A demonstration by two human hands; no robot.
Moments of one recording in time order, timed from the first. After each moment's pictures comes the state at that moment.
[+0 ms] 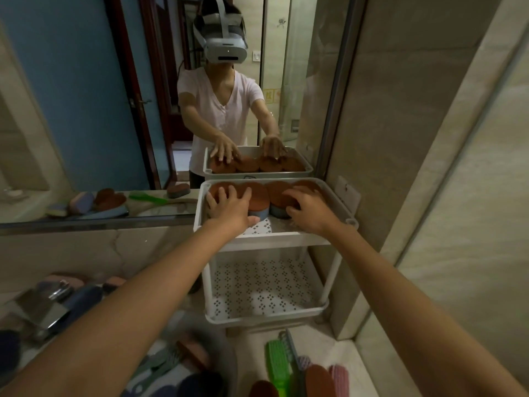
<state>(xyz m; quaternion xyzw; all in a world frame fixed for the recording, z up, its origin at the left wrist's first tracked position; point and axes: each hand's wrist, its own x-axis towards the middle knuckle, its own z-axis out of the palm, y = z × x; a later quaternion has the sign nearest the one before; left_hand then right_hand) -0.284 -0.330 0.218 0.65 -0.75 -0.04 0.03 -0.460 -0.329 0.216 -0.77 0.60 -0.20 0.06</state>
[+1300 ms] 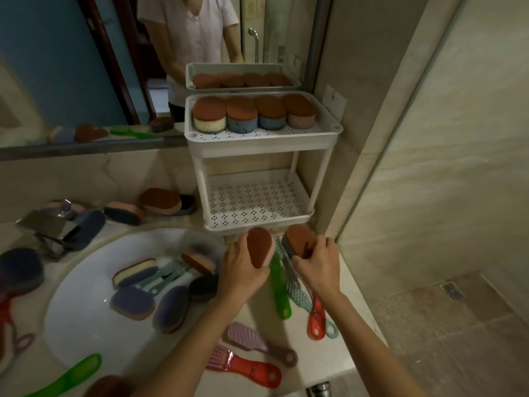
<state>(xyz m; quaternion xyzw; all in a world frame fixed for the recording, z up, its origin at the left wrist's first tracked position) -0.294 -0.118 0.058 0.66 -0.65 -0.33 0.18 -0.444 -0.106 0.050 -0.50 0.80 -0.28 0.16</state>
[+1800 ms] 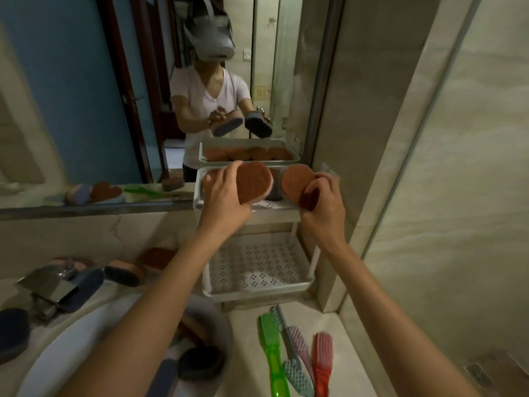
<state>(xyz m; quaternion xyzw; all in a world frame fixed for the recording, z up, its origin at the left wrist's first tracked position) -0.279 -0.231 0.234 0.57 -0.72 -0.10 0.39 -0.457 -0.216 0.215 -0.63 0.60 -0.49 -0.03</state>
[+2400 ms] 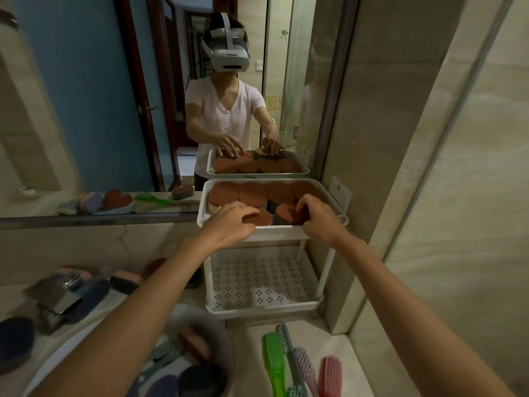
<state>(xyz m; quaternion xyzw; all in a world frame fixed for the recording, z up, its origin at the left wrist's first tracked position) -0.267 -0.265 0.226 0.57 -0.78 -0.20 0.16 -0.472 -0.266 0.224 -0.74 0.61 -0.26 0.12</state>
